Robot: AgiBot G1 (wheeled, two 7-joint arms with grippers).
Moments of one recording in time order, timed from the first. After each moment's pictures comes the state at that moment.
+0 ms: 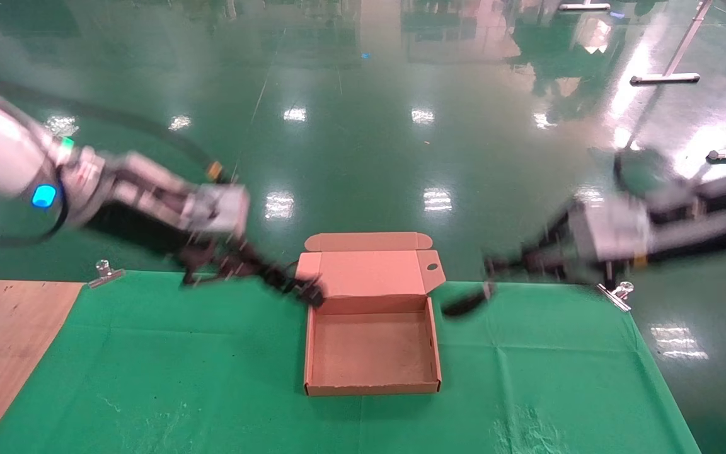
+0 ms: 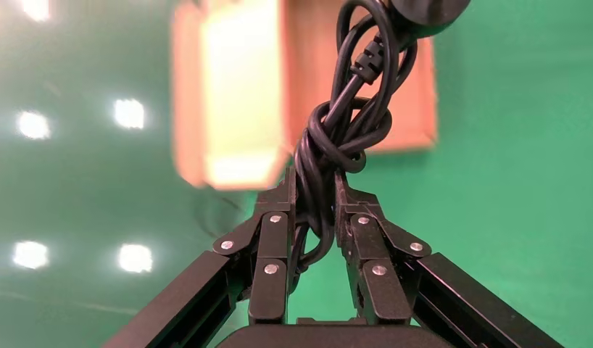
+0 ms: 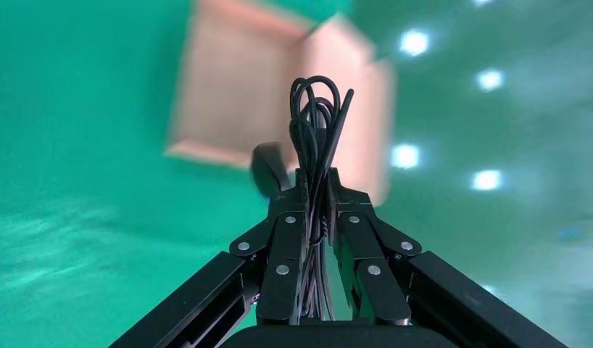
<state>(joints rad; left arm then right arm) -2.09 1.26 0.79 -0.13 1.82 1.43 0.35 2.03 -1.05 -0.62 0.20 -1.76 -1.56 -0.68</state>
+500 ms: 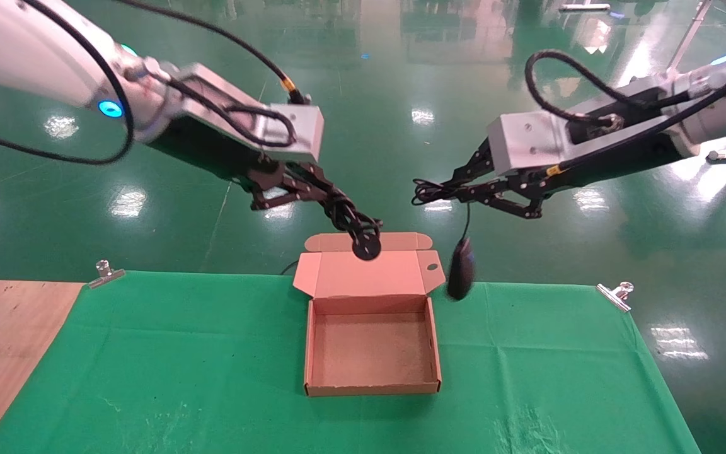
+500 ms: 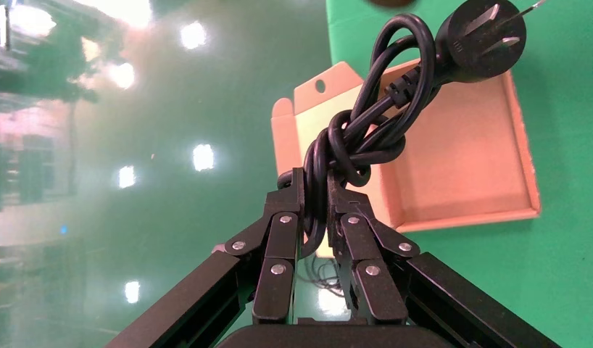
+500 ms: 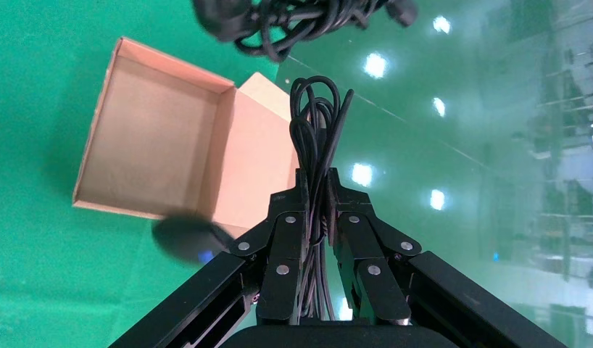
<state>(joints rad) -2.15 1.35 0.78 -0.20 1.77 1.37 0.32 2.11 -1.15 -0.61 0.24 -1.73 -1.51 -0.57</state>
